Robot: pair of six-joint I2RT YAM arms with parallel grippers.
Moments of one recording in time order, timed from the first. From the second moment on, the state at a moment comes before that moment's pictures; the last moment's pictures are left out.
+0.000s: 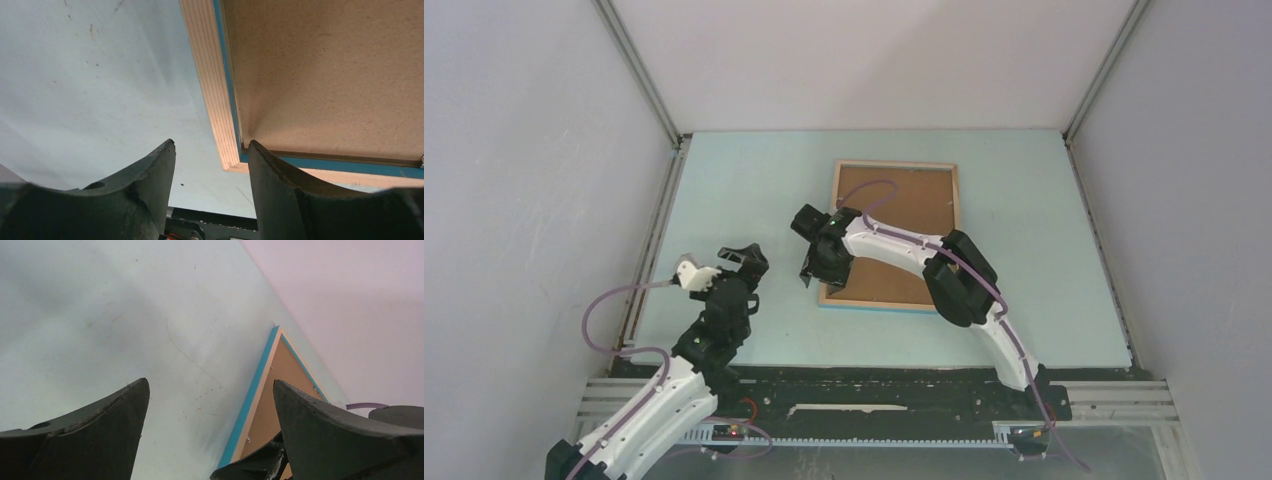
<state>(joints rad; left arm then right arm) -0.53 0.52 0.24 -0.02 -0.79 -1.00 0.95 2.26 1.88 -0.89 0.00 1.20</state>
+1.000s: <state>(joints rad) -0.55 0.52 0.20 0.06 -0.83 -1.02 0.87 2.10 1.58 -0.69 -0.06 0.84</state>
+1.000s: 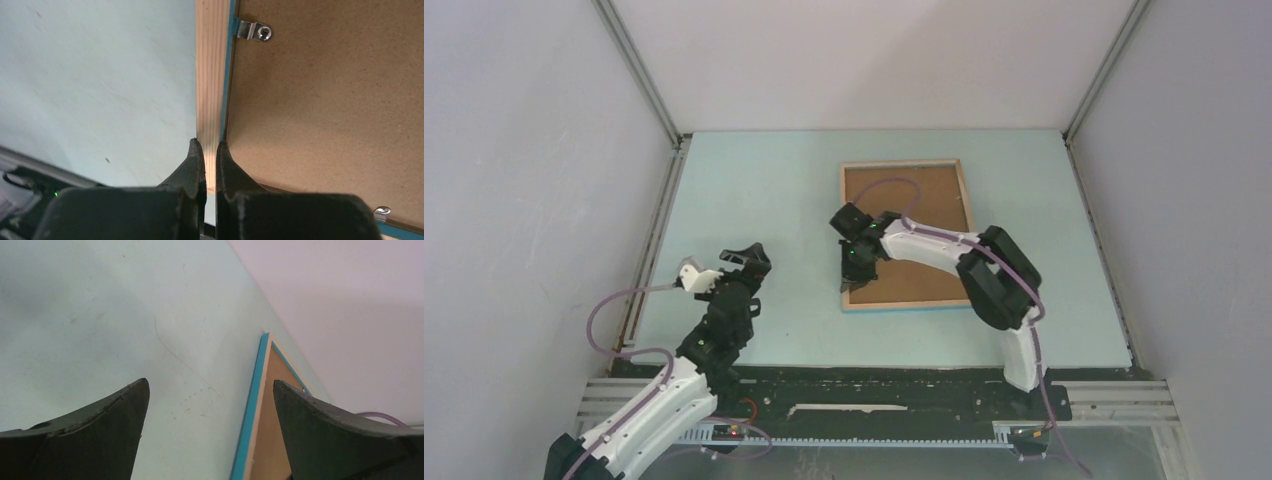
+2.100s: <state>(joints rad) -0.40 1.75 0.62 0.83 0.47 -1.05 0.78 1.75 1.21 -0.48 -0.25 0.65</state>
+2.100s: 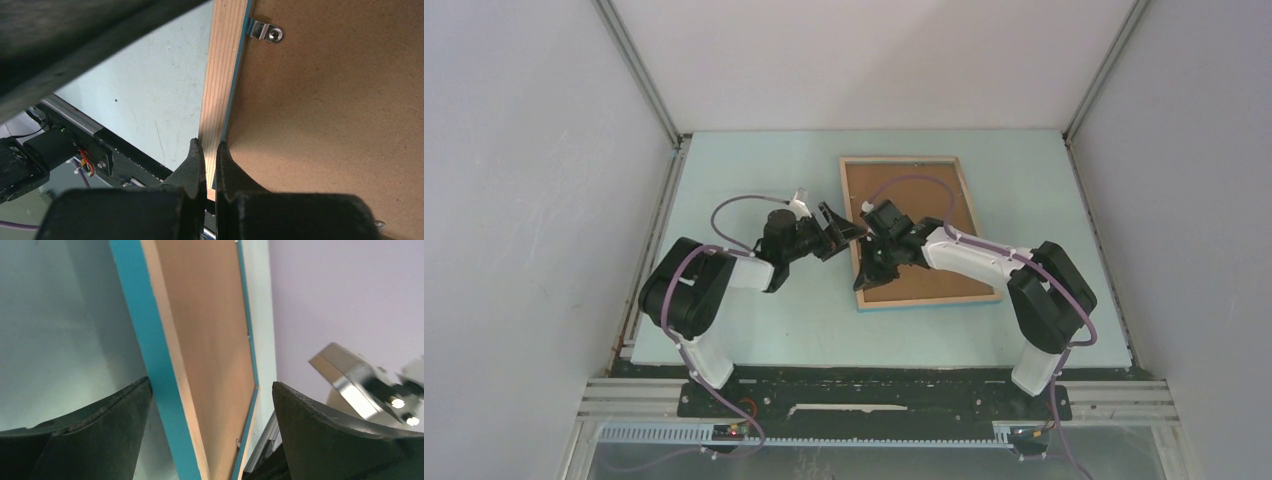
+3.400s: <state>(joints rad) -0.41 1.73 0.57 0.71 0.41 -1.02 0.89 1.57 1.11 -0.47 -0.07 0.53</state>
